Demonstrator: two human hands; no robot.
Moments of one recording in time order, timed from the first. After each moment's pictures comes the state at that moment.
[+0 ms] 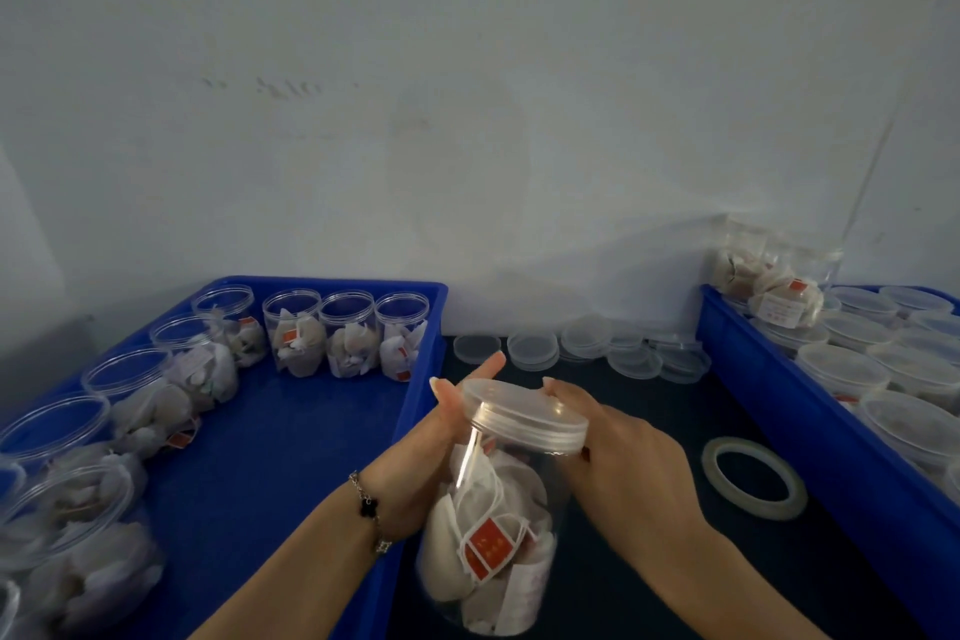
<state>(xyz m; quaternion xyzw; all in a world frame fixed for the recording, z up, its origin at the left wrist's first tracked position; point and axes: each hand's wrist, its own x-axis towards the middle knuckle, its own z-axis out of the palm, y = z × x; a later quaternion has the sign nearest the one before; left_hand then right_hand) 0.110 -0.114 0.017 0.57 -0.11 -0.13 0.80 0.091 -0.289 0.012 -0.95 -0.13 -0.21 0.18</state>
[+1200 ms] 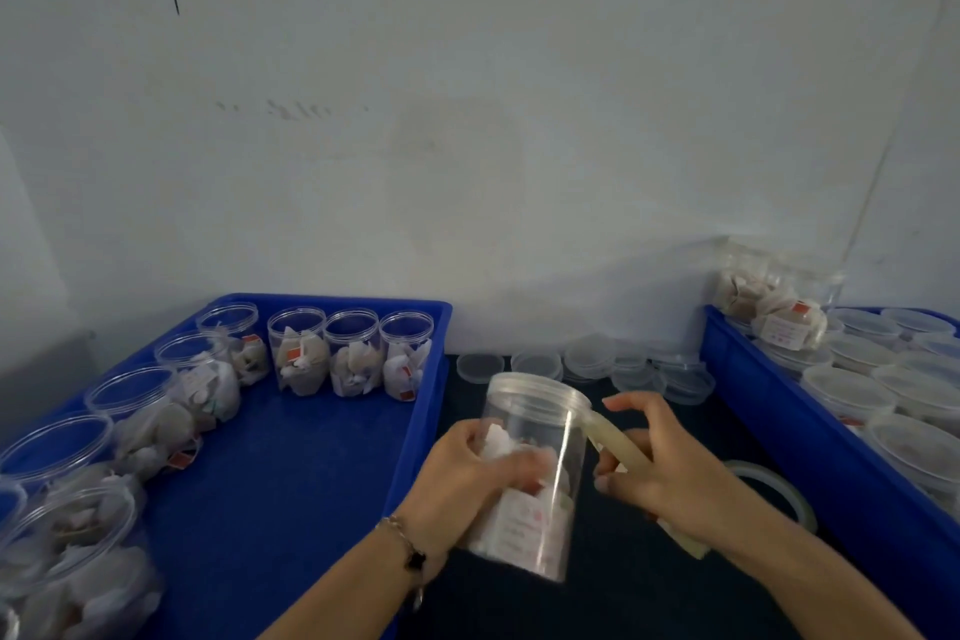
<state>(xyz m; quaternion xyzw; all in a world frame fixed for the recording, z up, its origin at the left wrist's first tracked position) 0.109 -0.121 0.007 0.72 -0.07 -0.12 0.68 0.099 -0.325 0.030 -0.89 -0.08 0.04 0.44</state>
